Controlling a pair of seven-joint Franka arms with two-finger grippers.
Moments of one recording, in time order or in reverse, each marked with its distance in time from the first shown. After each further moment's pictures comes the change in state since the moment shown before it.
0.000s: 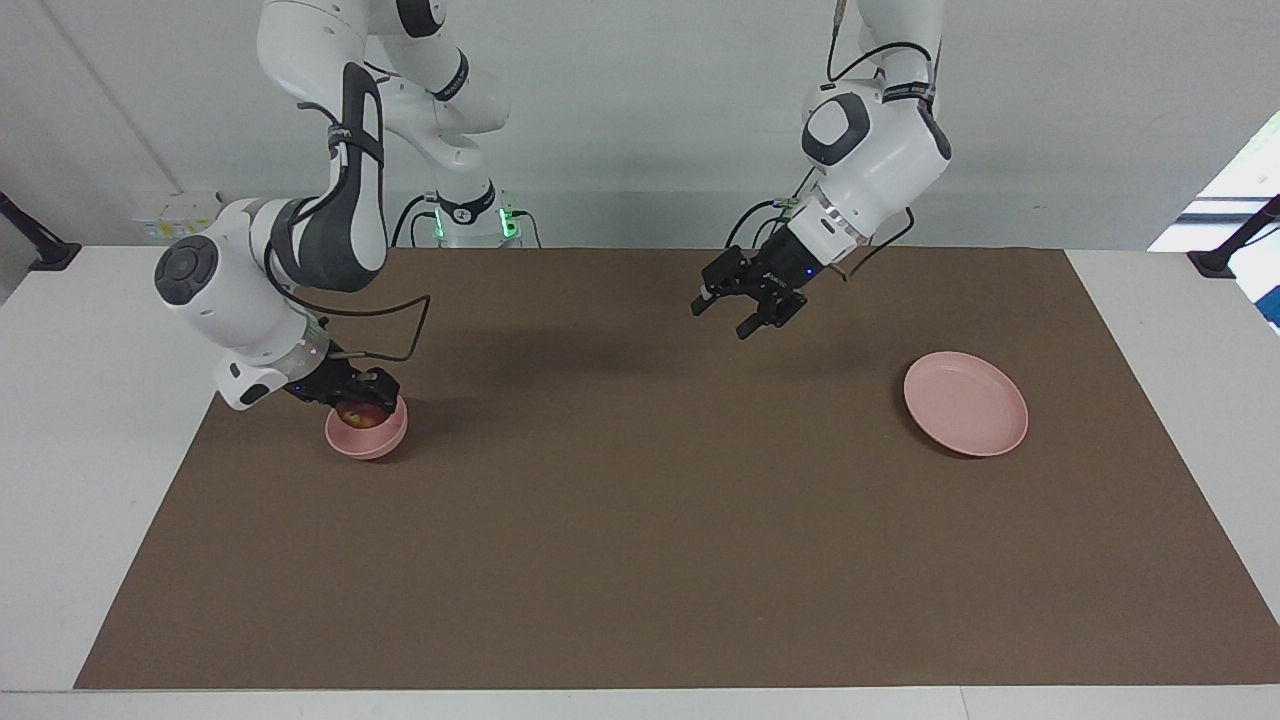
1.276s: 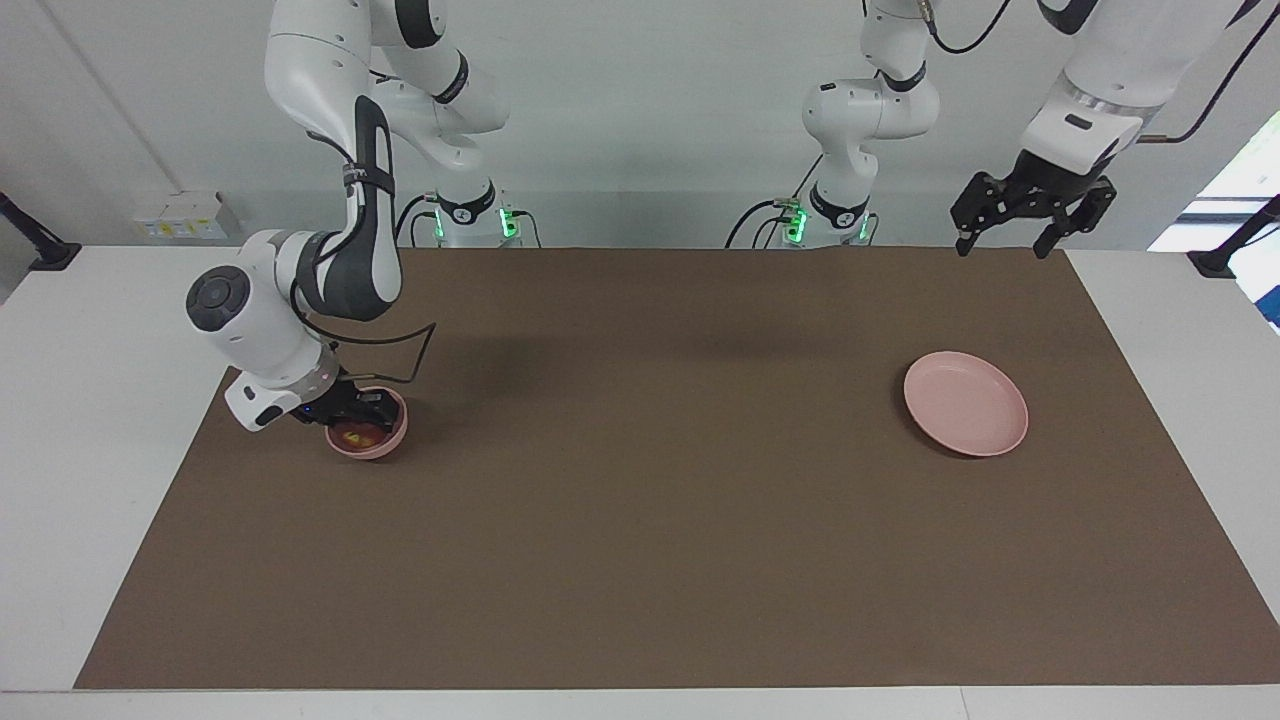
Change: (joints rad) left arm 0.001 0.065 0.375 0.691 0.740 -0.910 0.056; right arm -0.002 0.053 0.000 -0.042 -0.047 0.132 -0.032
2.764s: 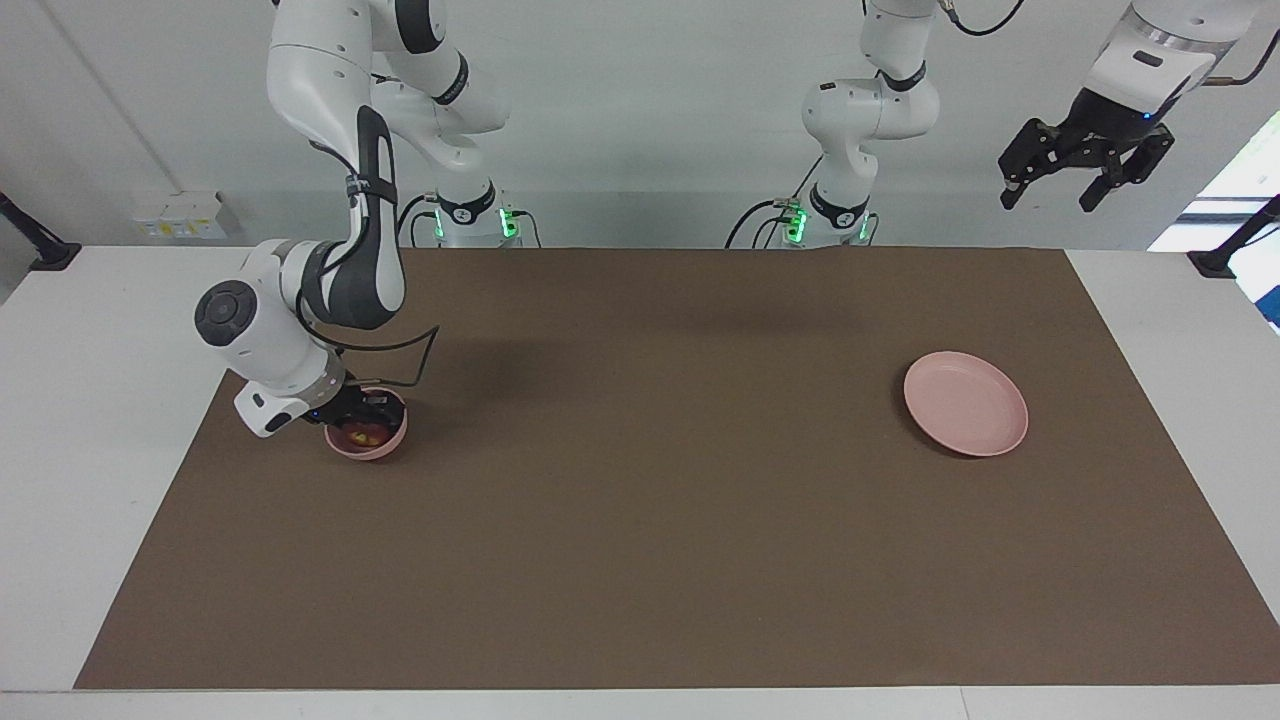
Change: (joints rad) left arm -0.017 -0.017 0.083 0.045 0.000 -0.082 0.069; right arm 0.000 0.016 0.001 -0.001 0.000 -0.032 0.000
